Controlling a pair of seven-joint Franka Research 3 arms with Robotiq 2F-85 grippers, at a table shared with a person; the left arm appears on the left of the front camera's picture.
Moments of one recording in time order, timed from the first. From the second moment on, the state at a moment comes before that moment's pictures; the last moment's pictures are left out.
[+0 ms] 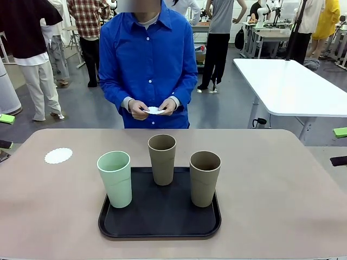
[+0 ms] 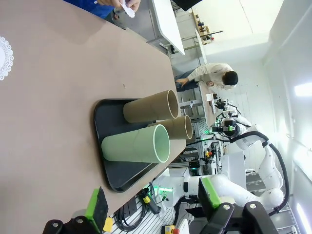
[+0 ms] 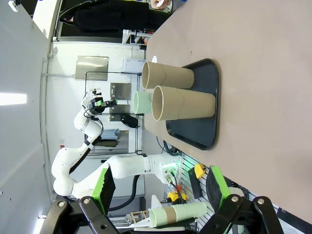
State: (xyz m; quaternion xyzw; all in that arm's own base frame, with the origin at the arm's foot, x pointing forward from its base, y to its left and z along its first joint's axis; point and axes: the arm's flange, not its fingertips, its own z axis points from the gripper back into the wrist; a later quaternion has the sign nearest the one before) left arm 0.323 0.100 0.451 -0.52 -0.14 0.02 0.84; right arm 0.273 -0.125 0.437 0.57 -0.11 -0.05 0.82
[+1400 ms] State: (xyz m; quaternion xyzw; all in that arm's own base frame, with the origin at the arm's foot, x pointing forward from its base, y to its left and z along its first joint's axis) left arm 0.361 -0.055 0.469 -0.16 -0.10 -0.58 0.79; right arm 0.273 -0.124 0.437 0.57 -0.11 -0.05 0.82
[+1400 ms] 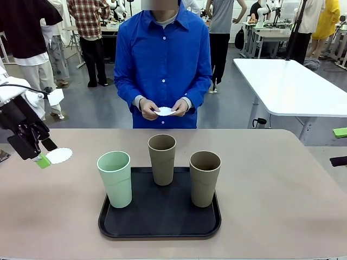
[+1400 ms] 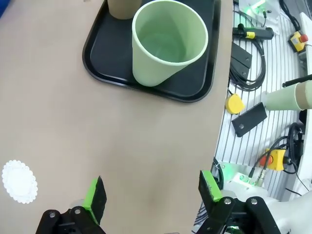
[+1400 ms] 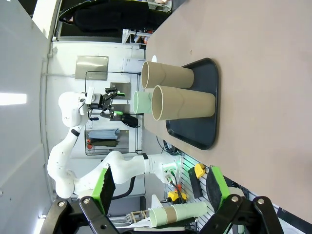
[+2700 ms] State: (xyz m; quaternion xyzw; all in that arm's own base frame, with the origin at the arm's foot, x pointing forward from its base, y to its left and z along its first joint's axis) left arm 0.390 -0.030 0.350 -0.40 -0.36 -0.59 0.60; right arm 0.273 -0.125 0.436 0.57 -0.11 -0.05 0.82
